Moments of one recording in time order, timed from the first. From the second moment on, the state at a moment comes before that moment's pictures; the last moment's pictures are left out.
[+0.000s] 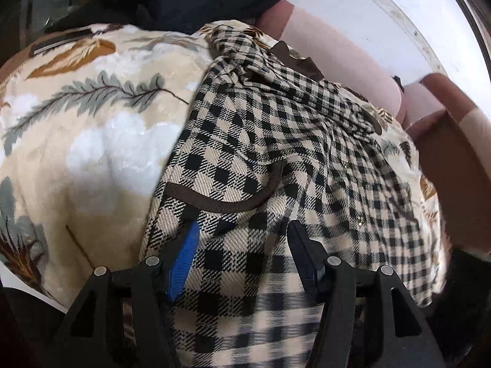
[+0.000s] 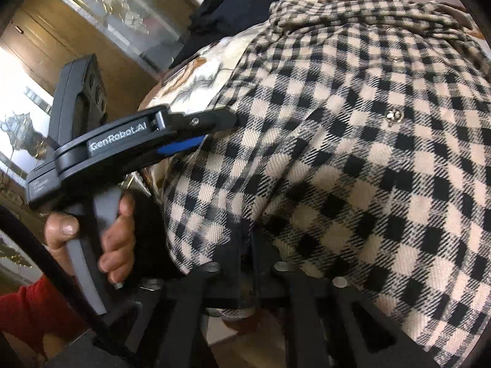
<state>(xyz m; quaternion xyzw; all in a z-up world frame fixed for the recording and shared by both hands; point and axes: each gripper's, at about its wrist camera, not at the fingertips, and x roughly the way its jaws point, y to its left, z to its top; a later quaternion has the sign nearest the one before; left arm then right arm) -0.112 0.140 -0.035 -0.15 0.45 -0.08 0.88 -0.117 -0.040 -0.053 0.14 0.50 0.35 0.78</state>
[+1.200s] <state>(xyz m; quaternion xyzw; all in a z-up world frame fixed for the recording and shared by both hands) -0.174 0.122 -0.006 -0.13 0.45 -0.15 0.87 -0.166 -0.104 -0.019 0.21 0.43 0.41 0.78</state>
